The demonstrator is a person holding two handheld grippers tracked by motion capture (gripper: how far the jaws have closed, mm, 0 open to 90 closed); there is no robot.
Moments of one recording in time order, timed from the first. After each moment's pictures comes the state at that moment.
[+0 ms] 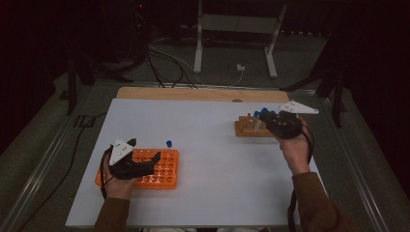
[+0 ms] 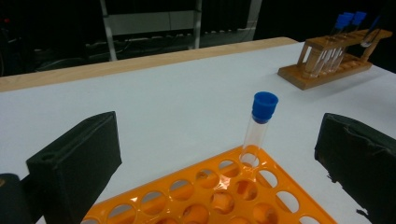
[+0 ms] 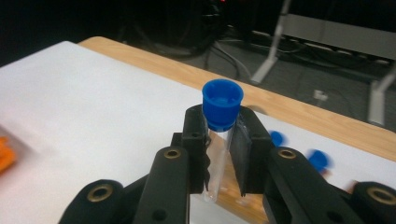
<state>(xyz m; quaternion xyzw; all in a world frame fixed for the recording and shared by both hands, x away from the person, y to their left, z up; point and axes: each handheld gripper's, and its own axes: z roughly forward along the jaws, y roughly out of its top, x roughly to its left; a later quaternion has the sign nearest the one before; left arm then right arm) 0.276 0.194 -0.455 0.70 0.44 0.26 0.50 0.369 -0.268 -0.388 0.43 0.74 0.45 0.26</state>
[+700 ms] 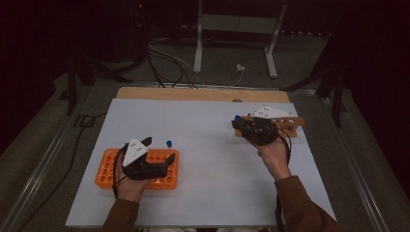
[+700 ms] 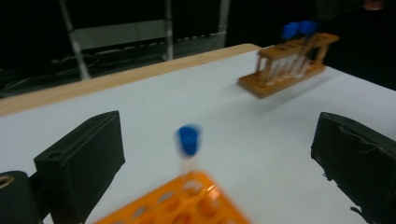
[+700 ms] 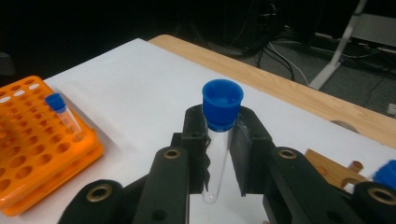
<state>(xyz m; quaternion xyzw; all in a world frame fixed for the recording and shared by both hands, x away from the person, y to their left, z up) 0.272 0.156 -0.439 0.73 0.38 0.24 0.52 0.356 -0.205 -0.391 0.36 0.77 0.48 0.19</state>
